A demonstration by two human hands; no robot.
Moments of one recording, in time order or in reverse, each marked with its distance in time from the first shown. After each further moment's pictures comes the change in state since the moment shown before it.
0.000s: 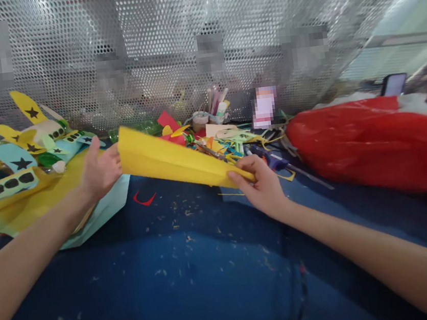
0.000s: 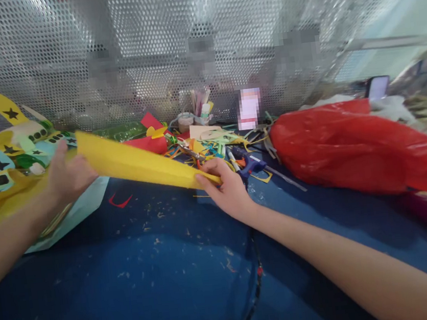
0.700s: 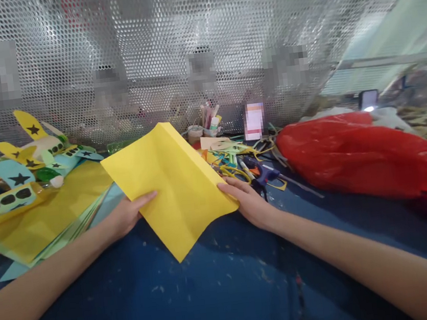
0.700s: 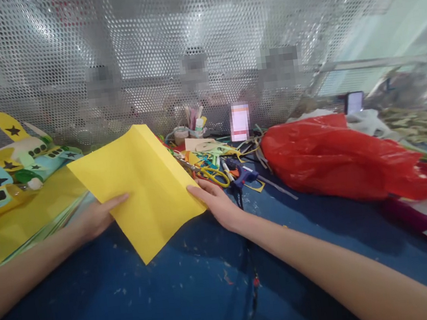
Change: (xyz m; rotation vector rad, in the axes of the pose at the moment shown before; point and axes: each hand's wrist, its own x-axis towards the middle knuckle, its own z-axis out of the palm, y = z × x) left_hand -0.034 -0.048 0.050 0.101 0.115 -0.198; right_hand 0.000 -0.006 0.013 0.719 -0.107 0.730
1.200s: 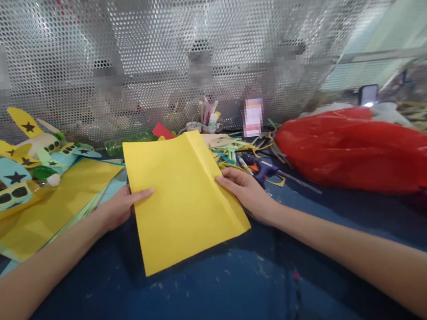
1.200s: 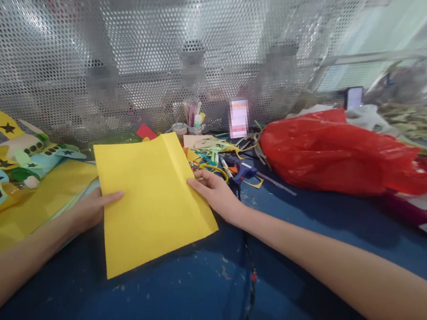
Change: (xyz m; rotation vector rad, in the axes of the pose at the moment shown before) left_hand 0.008 0.010 -0.018 0.120 -0.163 -0.112; right_hand 0.001 -0.007 -0.003 -0.182 0.008 -0.083
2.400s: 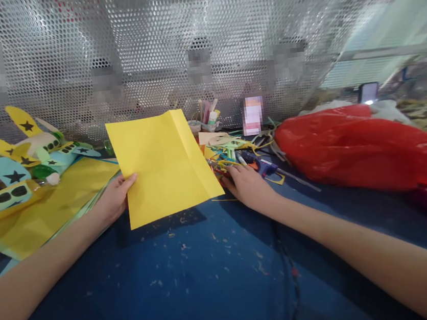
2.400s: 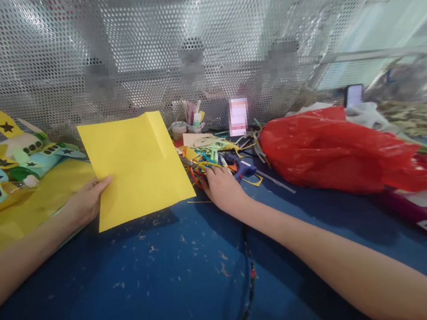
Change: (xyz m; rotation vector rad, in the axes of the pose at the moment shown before) left_hand 0.014 0.001 -0.006 -0.092 0.263 0.120; right_hand 0.027 0.020 -0.039 -1.595 0.130 -0.621
